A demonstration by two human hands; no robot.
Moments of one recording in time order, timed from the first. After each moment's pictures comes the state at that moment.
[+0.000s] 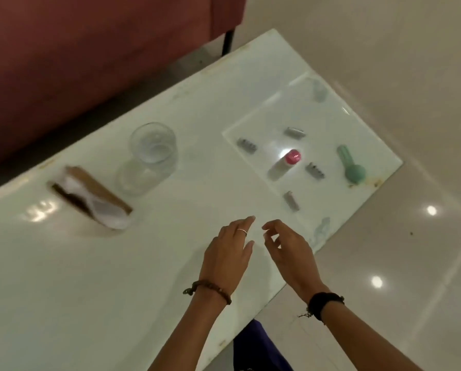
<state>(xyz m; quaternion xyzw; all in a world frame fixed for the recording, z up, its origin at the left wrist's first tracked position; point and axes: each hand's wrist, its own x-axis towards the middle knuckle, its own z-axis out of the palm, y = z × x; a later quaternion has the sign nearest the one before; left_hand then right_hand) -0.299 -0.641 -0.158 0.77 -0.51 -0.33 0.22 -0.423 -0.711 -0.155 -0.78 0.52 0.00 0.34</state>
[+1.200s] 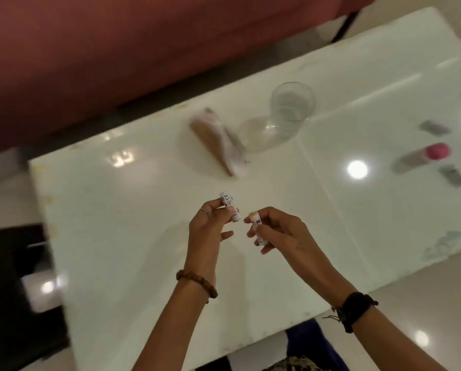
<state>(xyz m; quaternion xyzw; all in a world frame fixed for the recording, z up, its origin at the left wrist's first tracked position) -0.183 -0.491 -0.109 0.71 0.10 -0.39 0.58 -0.284 -0.592 -0.117 -0.63 0.34 0.05 0.70</state>
